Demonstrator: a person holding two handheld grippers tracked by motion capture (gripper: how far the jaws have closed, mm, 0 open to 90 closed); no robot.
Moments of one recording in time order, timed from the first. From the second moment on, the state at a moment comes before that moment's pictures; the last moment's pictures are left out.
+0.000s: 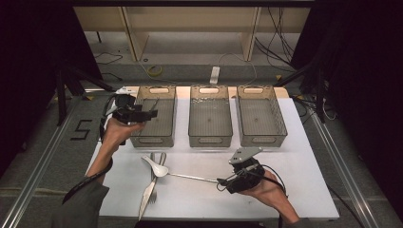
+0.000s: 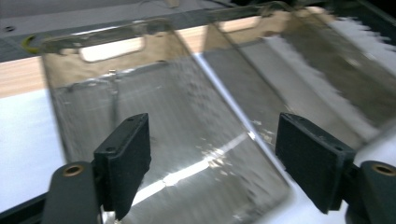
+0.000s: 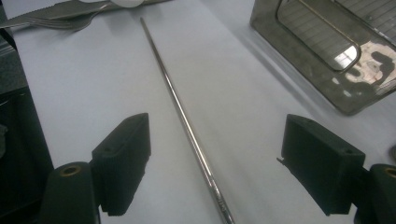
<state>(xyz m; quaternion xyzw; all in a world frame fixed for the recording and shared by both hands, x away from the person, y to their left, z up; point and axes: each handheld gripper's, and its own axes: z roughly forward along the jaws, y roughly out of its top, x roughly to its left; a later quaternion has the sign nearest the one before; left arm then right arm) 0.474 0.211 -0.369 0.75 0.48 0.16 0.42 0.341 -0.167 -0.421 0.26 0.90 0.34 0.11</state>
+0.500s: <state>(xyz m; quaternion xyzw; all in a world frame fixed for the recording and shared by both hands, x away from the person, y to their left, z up) 0.409 0.192 -0.369 0.78 0.40 0.12 0.46 0.357 -0.138 -0.423 0.23 0.95 0.21 0.07</state>
